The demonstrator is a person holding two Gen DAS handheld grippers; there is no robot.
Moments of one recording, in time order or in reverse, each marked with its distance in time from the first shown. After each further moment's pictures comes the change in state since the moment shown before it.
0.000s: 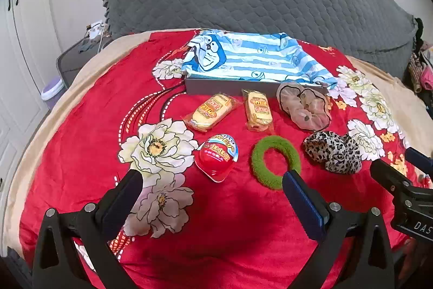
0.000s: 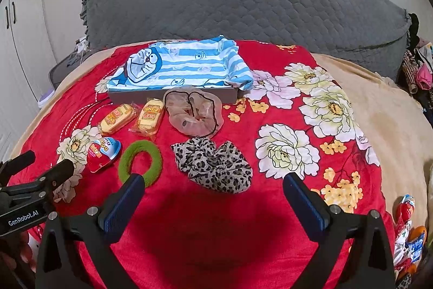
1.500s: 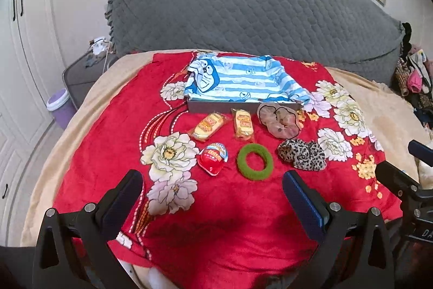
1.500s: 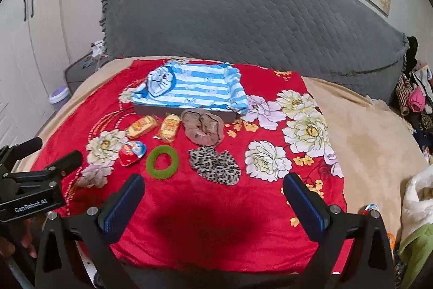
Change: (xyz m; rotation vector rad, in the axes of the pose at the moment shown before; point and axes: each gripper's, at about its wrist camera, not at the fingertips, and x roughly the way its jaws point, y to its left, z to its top) left arm -0.113 0.008 0.006 0.006 -0.047 -0.011; right arm -0.118 0.008 0.011 -0.089 -0.055 0.016
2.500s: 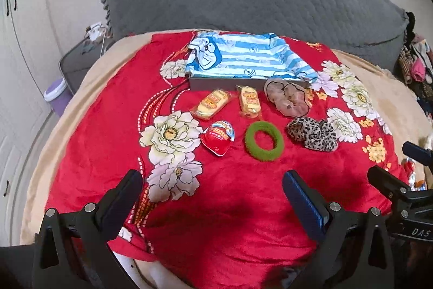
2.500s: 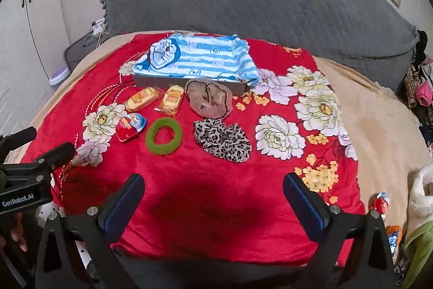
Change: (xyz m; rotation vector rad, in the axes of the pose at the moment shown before) left arm 0.036 0.008 -0.013 0.004 0.097 0.000; right arm 0.044 0.007 -0.019 -0.012 0.130 0.017
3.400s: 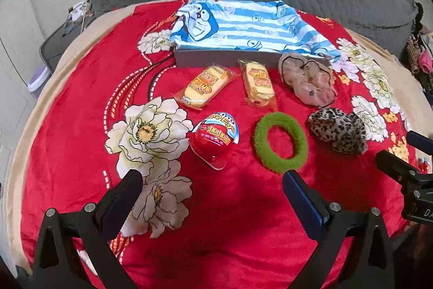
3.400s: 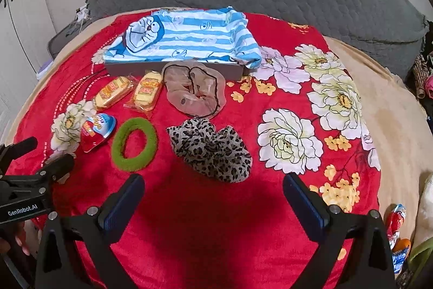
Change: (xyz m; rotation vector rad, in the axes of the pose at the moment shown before) left arm 0.110 -0.004 0.022 0.012 0.143 -0.022; right arm 0.096 -0.016 0.031 0.020 0.119 -0.006
